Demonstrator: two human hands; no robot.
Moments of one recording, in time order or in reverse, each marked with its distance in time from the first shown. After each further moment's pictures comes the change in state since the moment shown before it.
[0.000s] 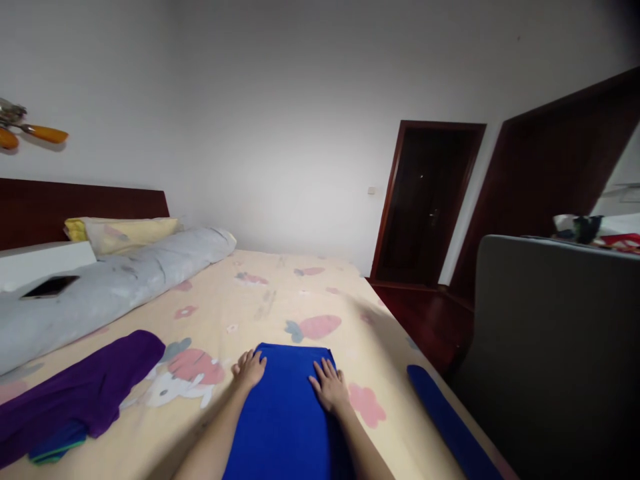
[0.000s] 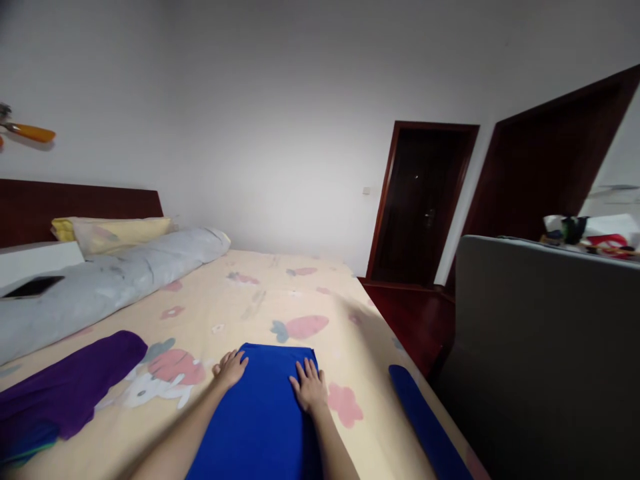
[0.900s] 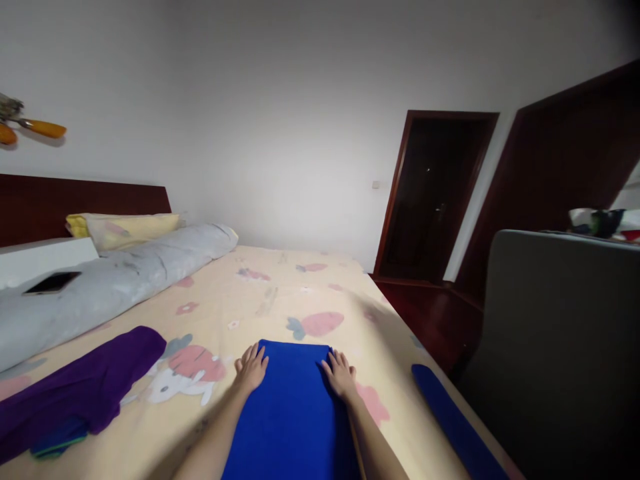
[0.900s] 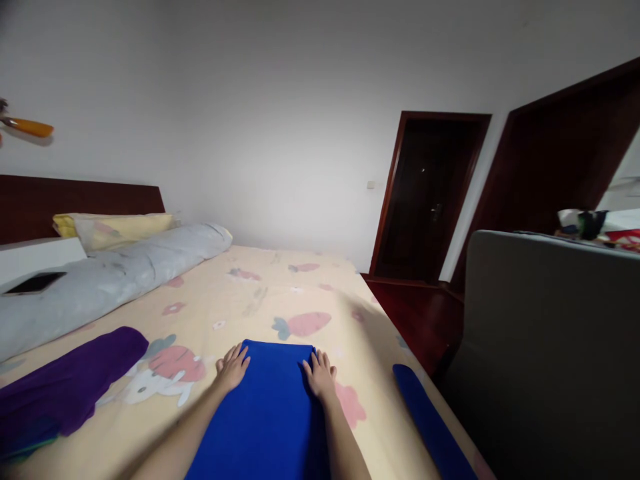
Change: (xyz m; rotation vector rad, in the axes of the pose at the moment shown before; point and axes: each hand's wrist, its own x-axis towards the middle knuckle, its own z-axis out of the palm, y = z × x) left_hand -0.005 -0.007 0.010 0.070 0.020 0.118; right_hand 0.029 0.036 0.004 0.089 0.007 0.205
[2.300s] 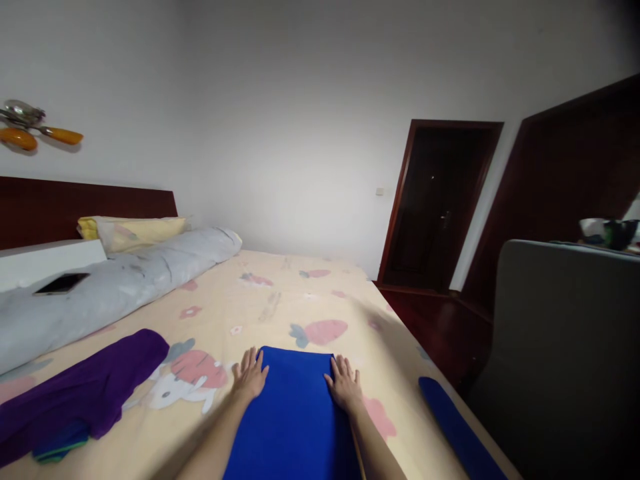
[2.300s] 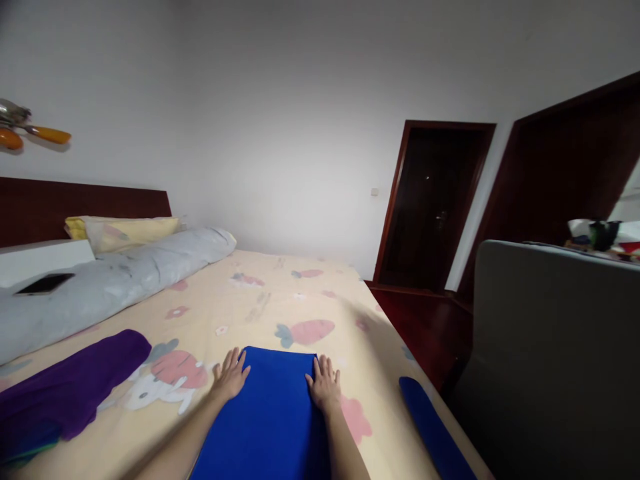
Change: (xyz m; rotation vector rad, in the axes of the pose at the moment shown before) left_hand -0.006 0.000 -0.005 0.016 0.039 -0.010; right_hand -0.002 -0.011 -0.010 -0.152 0.014 -0.051
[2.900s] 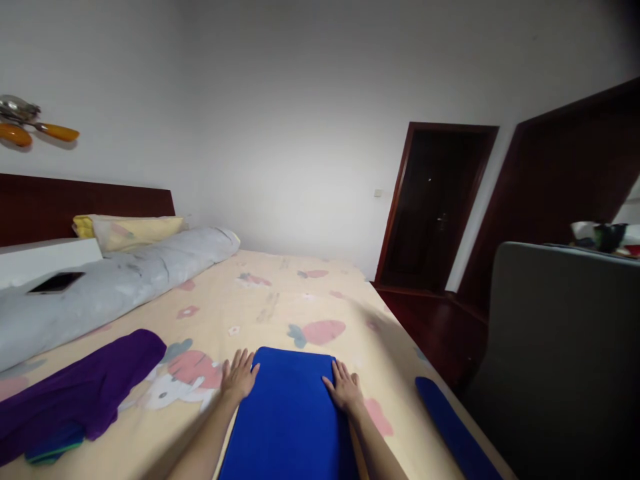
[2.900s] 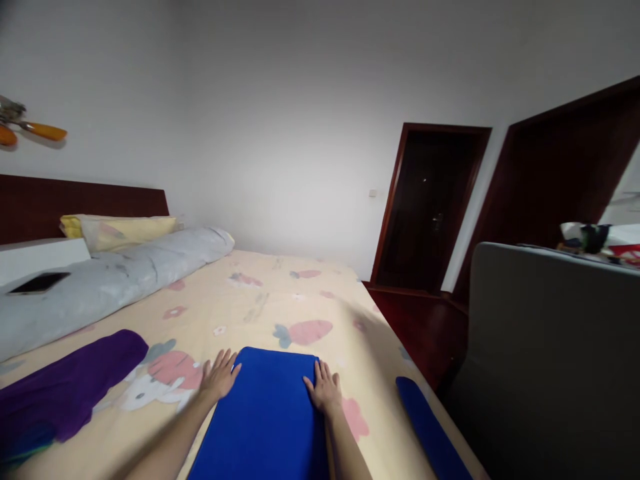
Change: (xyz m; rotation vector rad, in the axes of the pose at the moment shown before) left_hand -0.001 -0.025 -0.011 0.088 0.026 -0.025; right_hand -0.006 0.009 -0.005 -0.004 -0.040 -0.011
